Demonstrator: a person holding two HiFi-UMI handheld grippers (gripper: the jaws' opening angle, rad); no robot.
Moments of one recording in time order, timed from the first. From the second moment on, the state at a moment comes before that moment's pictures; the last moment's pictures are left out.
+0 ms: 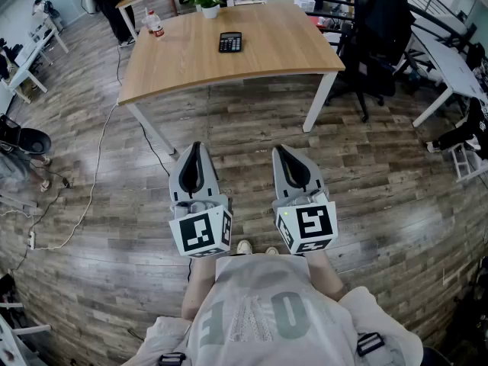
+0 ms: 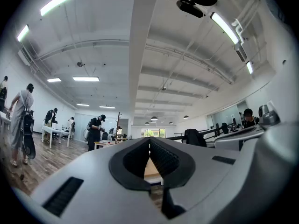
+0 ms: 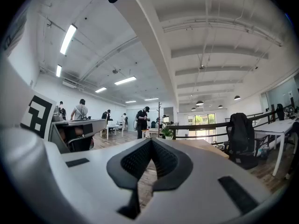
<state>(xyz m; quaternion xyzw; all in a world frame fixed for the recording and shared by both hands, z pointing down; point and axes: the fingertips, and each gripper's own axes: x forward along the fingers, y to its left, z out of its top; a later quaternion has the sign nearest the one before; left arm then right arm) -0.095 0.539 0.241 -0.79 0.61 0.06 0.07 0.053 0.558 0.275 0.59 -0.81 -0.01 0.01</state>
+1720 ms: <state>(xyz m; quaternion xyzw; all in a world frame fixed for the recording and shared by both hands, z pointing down) -0.133 0.413 0.284 -0.80 0.59 0.08 0.05 0.051 0.439 0.323 0.60 -0.80 0.03 -0.03</state>
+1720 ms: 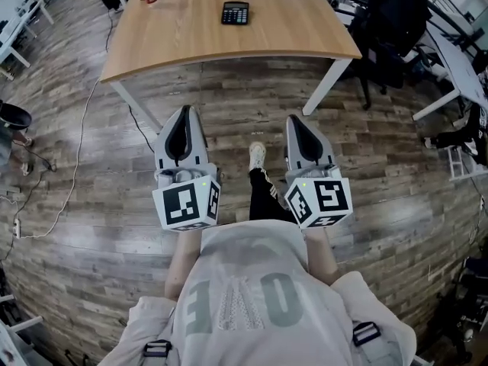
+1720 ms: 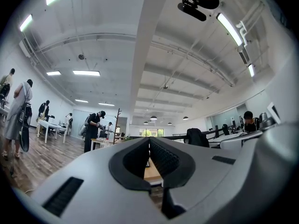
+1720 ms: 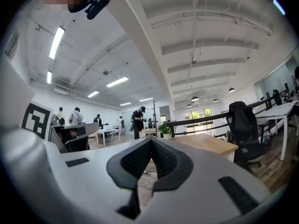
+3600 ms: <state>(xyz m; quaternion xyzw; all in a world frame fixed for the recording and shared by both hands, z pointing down) -0.045 -0.084 0.260 -0.75 0.66 0.04 0.04 0.112 -0.101 0.318 0.47 -0.88 0.06 0.03</state>
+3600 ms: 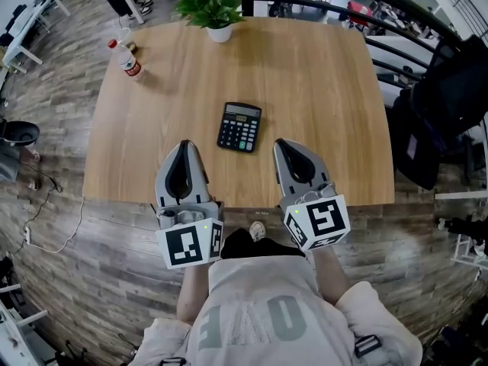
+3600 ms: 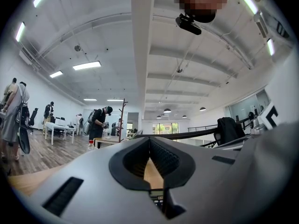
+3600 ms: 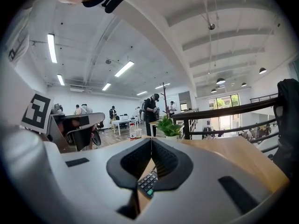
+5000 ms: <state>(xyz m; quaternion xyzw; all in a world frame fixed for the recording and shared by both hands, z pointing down) -0.055 -0.215 0.258 -0.81 0.59 0.06 0.02 0.069 -0.208 0.313 0.44 -0.89 0.10 0.07</state>
